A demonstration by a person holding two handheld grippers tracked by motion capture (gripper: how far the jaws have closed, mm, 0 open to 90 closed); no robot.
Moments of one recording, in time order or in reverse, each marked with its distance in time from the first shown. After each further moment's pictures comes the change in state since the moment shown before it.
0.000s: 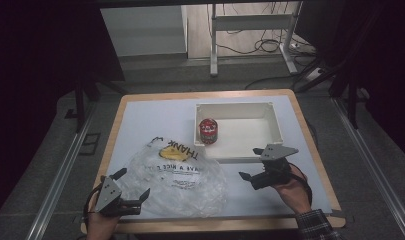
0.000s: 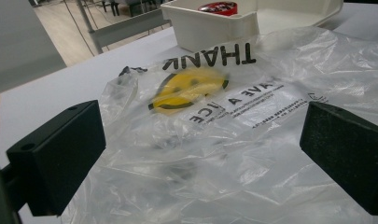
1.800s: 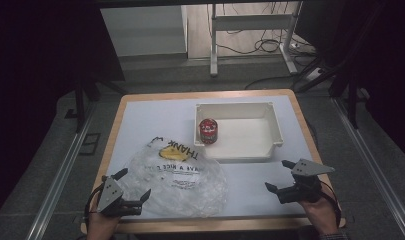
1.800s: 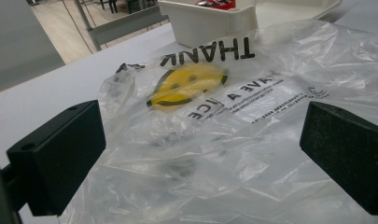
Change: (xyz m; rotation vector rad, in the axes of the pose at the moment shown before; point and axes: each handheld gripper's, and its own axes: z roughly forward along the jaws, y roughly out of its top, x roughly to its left) left arm -0.001 -0.001 0.002 0.015 -0.003 0.014; right arm -0.003 -0.055 -0.061 -0.018 -0.107 0.107
